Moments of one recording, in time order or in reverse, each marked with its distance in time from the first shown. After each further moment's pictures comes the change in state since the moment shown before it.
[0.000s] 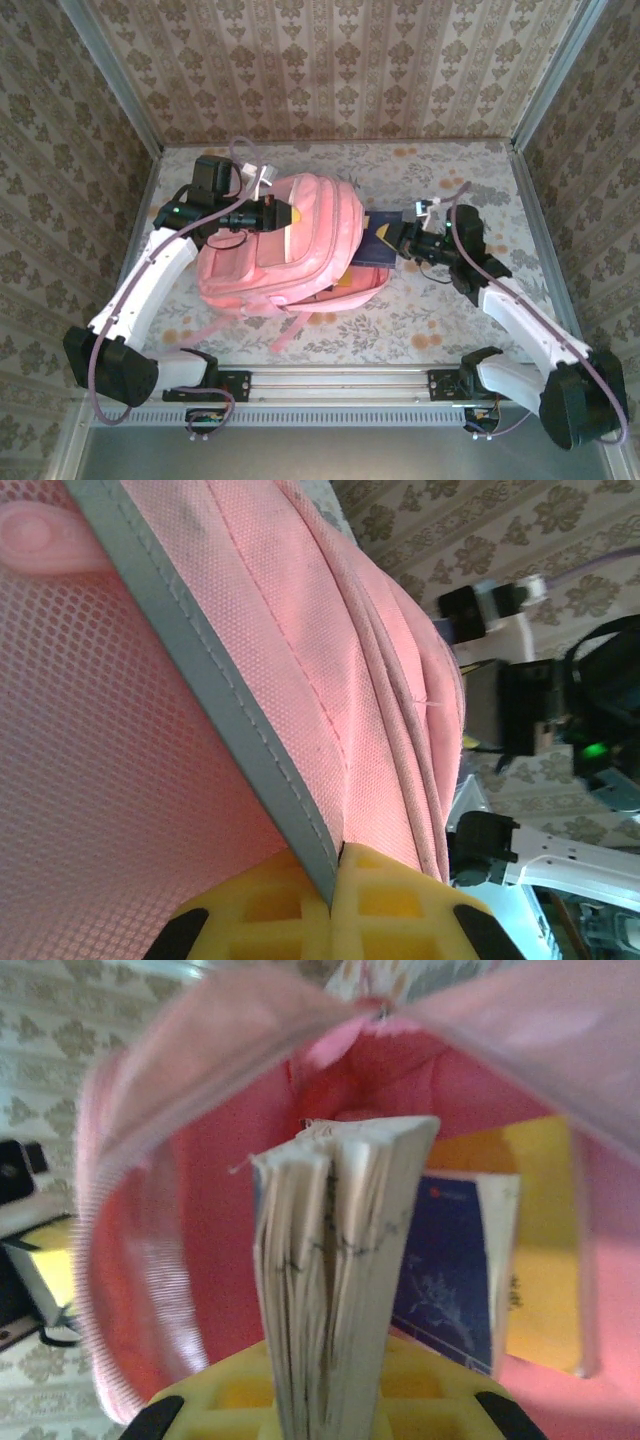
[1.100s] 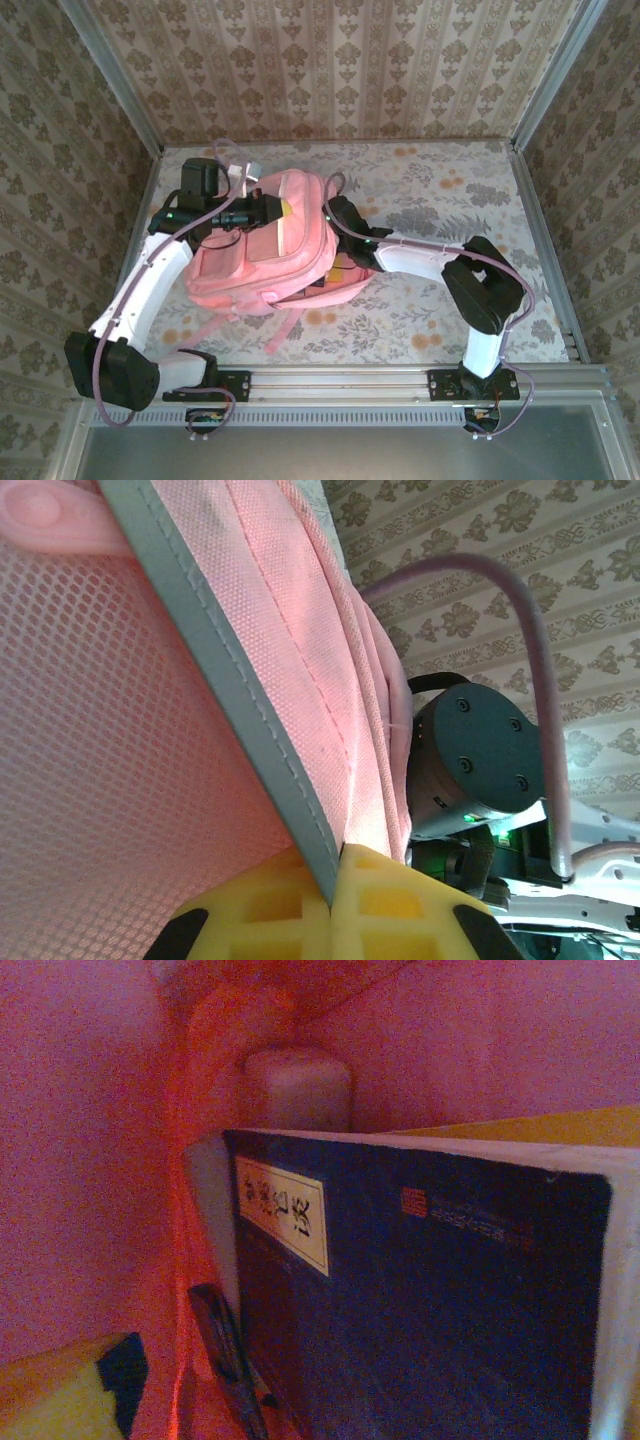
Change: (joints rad) left arm 0.084 -0.031 -0.084 0.126 0.043 -0.161; right arm 0.435 0.708 0.475 0.074 0.360 0.016
